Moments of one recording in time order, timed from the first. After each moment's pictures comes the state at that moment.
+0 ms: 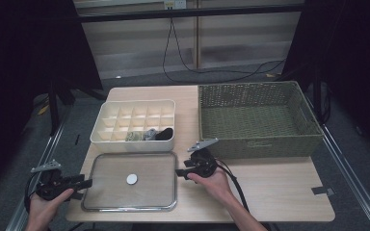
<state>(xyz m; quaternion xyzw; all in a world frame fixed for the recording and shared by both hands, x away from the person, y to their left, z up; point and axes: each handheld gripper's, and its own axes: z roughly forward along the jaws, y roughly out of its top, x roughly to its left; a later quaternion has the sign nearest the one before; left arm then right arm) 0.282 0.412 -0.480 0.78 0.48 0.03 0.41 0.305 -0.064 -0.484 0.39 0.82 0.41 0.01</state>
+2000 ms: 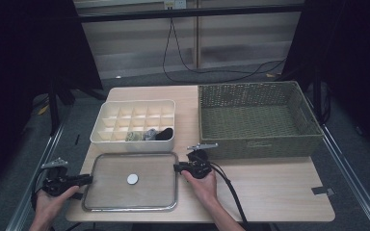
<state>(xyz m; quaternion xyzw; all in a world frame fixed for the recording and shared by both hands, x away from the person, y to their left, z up) 0.299 0.407 -0.494 0.79 0.49 0.05 0.37 0.307 -0.047 -0.509 0.53 0.73 0.43 0.00</state>
